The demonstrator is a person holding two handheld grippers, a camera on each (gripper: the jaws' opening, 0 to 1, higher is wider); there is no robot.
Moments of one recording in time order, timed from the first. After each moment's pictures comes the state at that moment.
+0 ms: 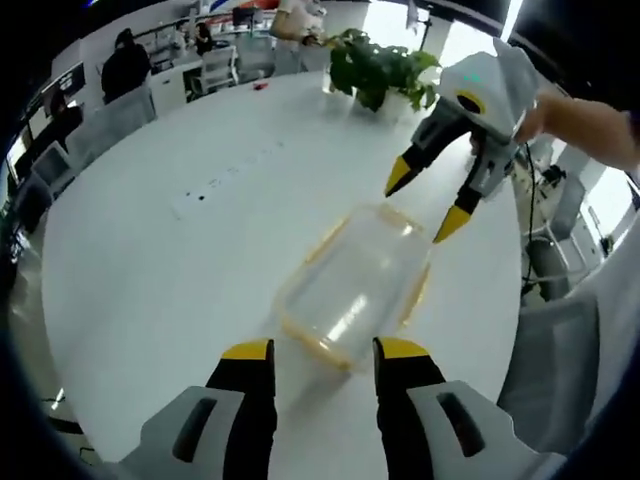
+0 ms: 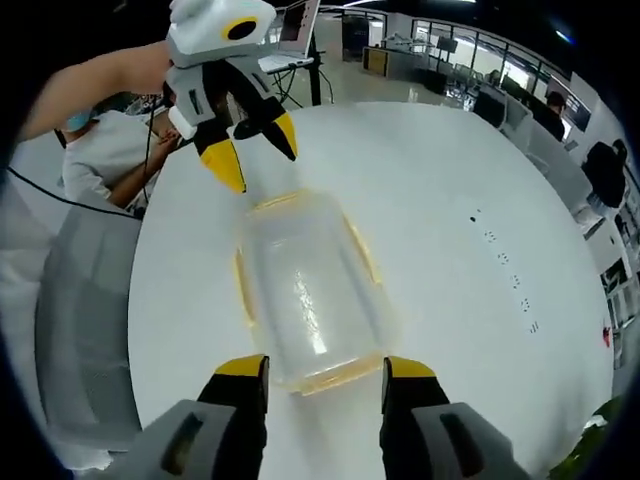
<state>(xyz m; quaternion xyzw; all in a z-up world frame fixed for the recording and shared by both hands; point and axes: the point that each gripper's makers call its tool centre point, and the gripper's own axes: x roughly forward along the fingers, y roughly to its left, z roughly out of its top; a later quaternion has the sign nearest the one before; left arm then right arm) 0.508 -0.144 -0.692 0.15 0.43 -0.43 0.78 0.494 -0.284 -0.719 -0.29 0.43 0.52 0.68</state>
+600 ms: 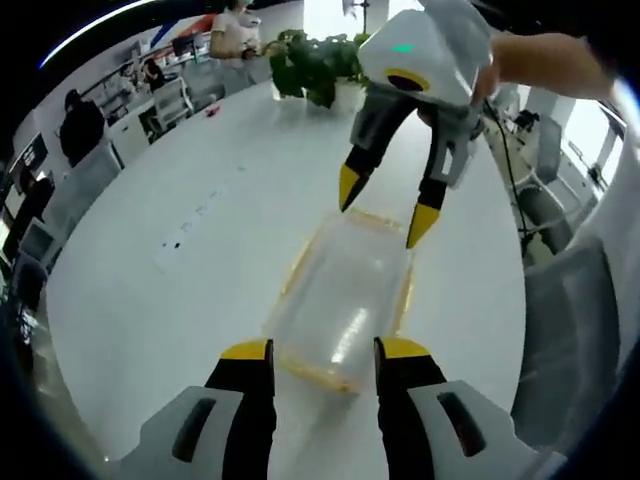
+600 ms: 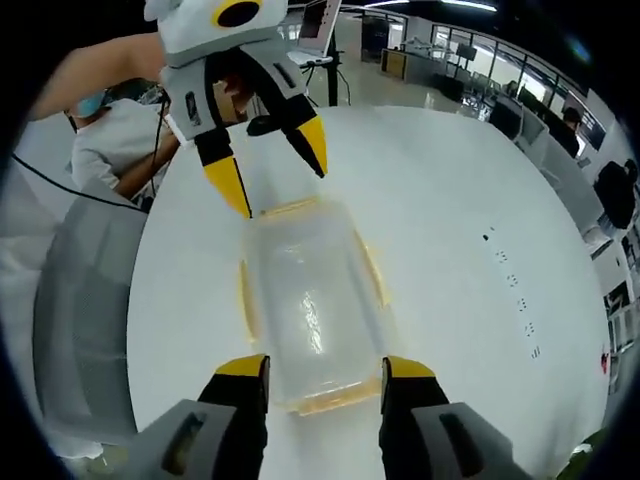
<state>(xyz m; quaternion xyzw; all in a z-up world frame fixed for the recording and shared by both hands) 0.505 -0.172 -0.688 0.24 0.38 -0.49 0.75 0.497 -0.267 -0.720 -0.31 0.41 0.54 0.66</state>
